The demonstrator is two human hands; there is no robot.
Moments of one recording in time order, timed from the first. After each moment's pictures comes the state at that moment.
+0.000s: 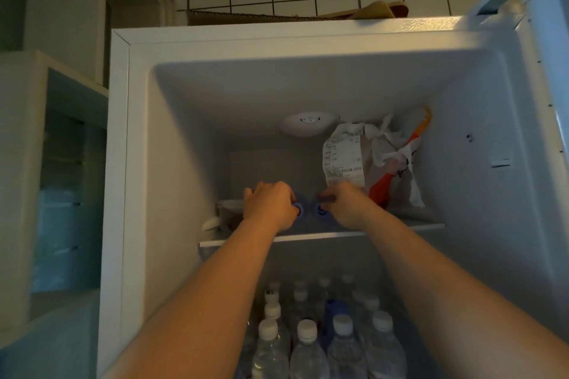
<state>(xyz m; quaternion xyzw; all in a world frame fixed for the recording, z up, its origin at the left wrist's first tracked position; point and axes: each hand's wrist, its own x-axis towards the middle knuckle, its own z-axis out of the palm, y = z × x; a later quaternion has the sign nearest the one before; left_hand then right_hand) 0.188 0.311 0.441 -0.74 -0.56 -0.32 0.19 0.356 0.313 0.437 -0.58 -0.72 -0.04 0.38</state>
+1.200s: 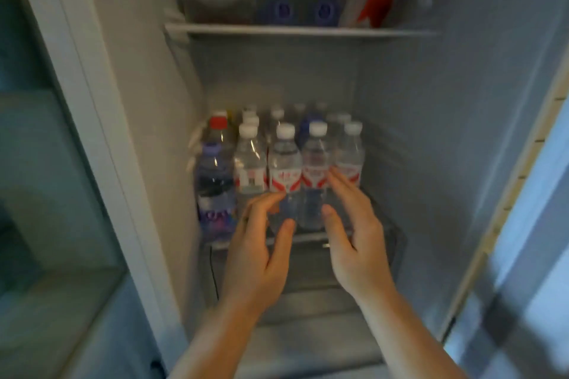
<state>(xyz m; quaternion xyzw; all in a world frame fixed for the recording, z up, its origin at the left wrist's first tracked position) 0.156 0.160 0.117 -0.73 -0.33 -0.58 -0.15 0.307 0.135 0.131 -0.44 -0.64 0.02 0.63</state>
